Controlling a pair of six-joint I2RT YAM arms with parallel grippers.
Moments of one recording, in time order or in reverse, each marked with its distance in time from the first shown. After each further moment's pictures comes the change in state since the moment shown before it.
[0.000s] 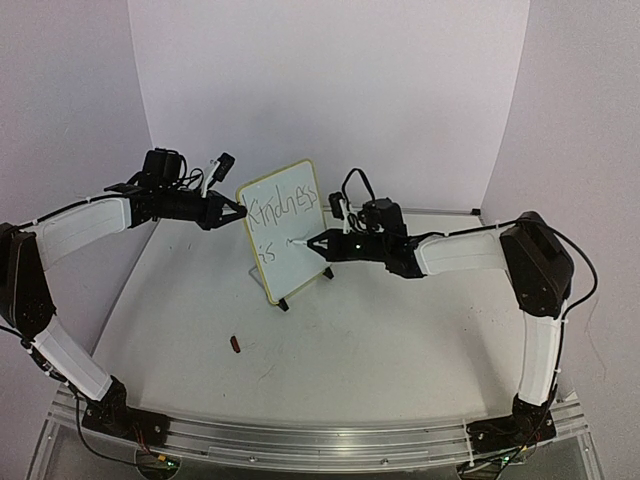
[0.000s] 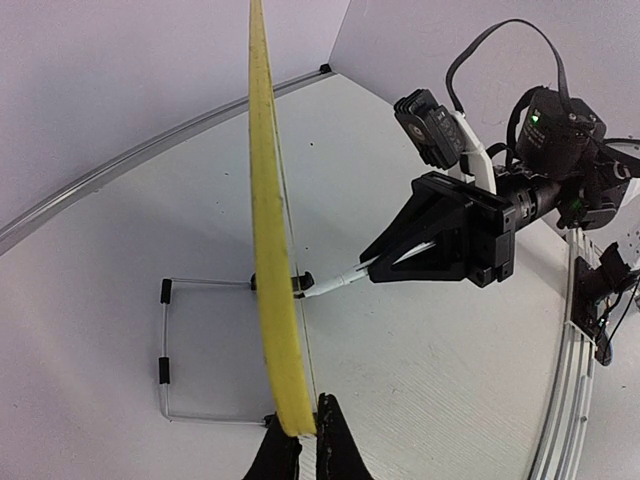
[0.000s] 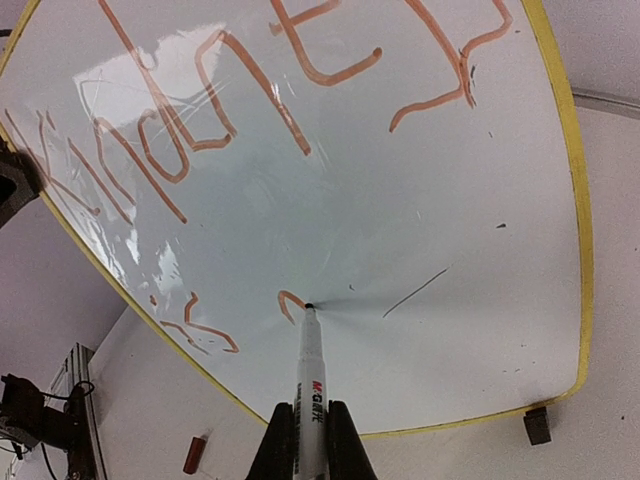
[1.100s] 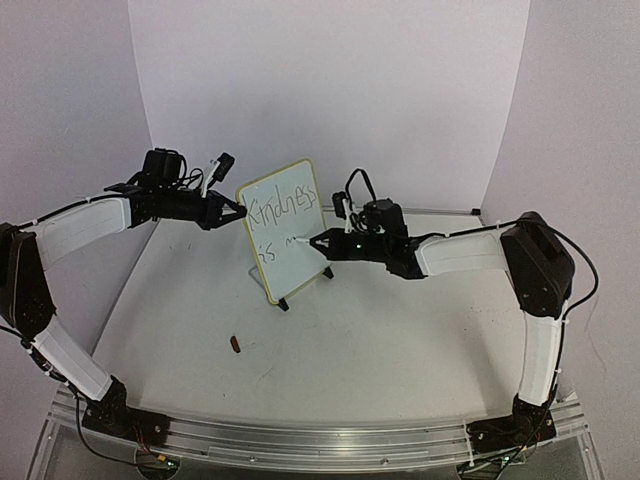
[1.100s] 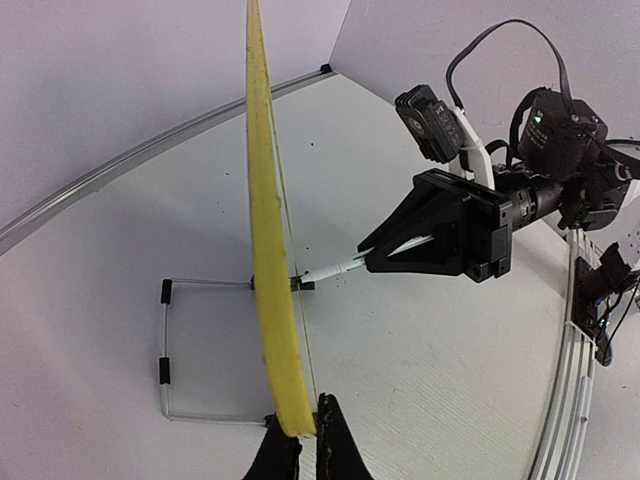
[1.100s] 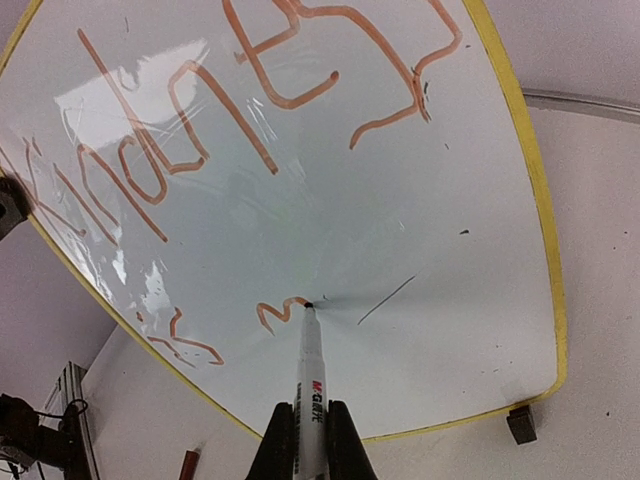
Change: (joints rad) left arm 0.000 0.000 0.000 0.000 0.000 0.000; right arm 0.000 -0.005 -0.011 0.012 0.052 0.023
